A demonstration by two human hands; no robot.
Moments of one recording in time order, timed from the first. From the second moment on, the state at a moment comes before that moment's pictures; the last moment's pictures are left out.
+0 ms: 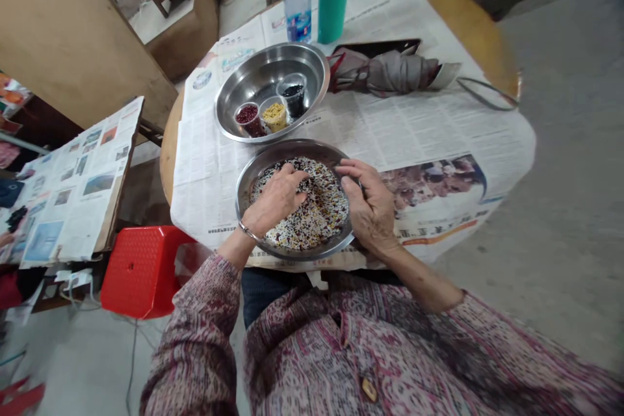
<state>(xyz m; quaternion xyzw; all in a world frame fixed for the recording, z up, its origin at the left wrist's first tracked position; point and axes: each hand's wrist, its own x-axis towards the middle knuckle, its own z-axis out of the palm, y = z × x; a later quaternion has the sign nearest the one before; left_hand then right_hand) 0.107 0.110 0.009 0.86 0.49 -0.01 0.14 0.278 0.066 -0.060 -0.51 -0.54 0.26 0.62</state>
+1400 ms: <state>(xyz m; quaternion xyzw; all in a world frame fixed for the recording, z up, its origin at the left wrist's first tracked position) 0.113 0.108 0.006 0.87 0.47 0.00 0.16 0.278 0.067 -0.060 -0.51 -0.54 0.26 0.61</state>
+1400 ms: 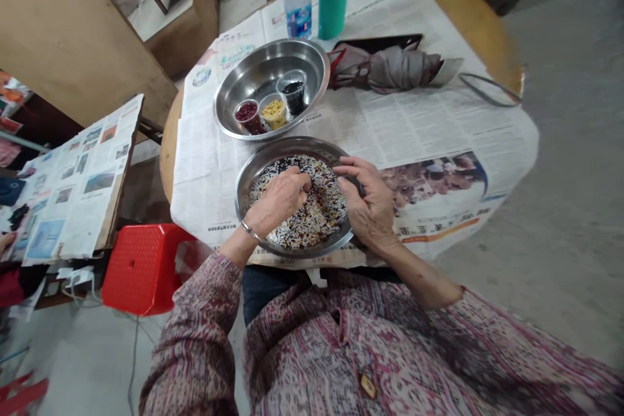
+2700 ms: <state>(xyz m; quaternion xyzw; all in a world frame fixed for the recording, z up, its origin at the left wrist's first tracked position) 0.103 0.051 0.031 0.83 0.49 -0.05 0.26 0.279 0.068 -0.060 -0.51 -0.55 0.27 0.61</state>
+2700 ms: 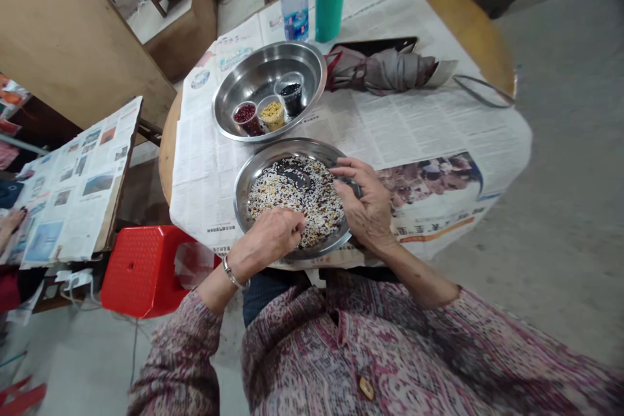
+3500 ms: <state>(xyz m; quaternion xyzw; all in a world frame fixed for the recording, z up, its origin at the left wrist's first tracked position) 0.126 0.120 -0.020 0.81 0.53 0.19 0.14 0.279 0.069 -0.061 -0.50 -0.56 0.25 0.61</state>
